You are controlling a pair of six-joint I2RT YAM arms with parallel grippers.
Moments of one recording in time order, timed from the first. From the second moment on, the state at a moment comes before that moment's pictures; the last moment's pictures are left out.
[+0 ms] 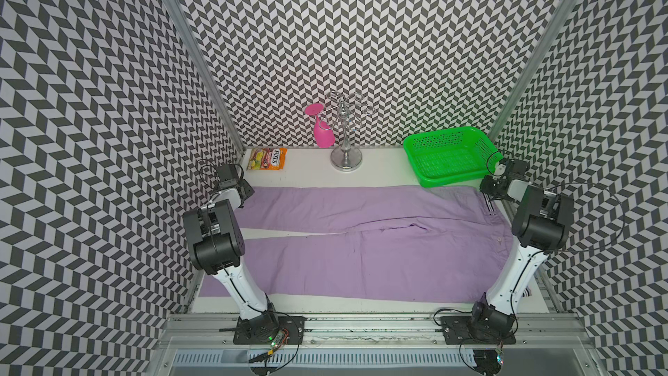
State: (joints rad) left arm 0.36 1.89 1.21 -0.15 -0.08 -0.37; right arm -0.43 2.15 1.45 -0.20 -0.22 0.06
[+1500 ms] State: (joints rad) left arm 0.36 2.34 1.79 -0.36 -0.11 -0.21; right arm -0.54 1.89 1.27 -0.09 -0.30 0.23
